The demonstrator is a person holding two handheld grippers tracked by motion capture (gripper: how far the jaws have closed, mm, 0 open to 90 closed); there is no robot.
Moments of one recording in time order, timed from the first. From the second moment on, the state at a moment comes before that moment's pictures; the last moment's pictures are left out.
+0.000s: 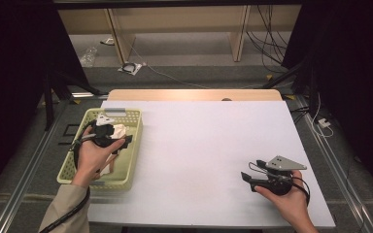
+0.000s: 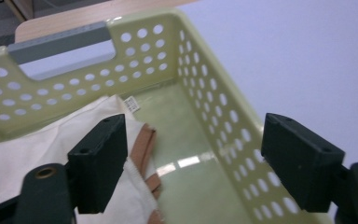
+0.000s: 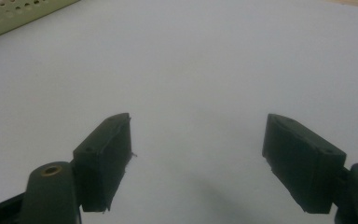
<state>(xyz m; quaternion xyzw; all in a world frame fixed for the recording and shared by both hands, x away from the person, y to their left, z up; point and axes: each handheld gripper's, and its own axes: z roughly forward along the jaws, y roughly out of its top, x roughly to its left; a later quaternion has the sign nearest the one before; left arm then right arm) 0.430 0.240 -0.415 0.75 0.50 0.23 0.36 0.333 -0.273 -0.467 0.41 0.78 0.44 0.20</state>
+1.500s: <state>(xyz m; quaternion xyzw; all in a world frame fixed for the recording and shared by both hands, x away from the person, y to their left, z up) 0.360 0.194 -0.415 0.77 0.40 0.23 0.45 0.331 -0.275 -0.464 0.40 0.78 0.44 0.20</state>
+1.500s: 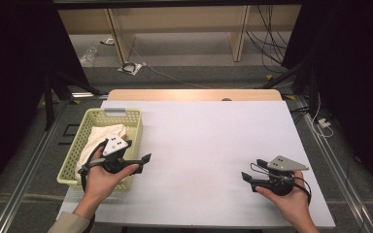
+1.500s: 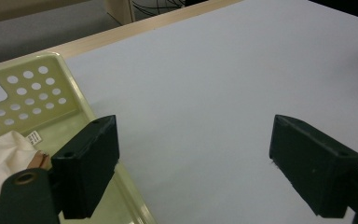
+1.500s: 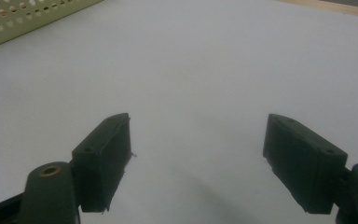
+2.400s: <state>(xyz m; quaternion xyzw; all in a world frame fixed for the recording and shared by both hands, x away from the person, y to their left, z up) 0.329 0.176 -0.436 0.77 0.36 0.23 0.47 0.331 -0.274 -0.465 0.40 0.78 0.45 0.19</state>
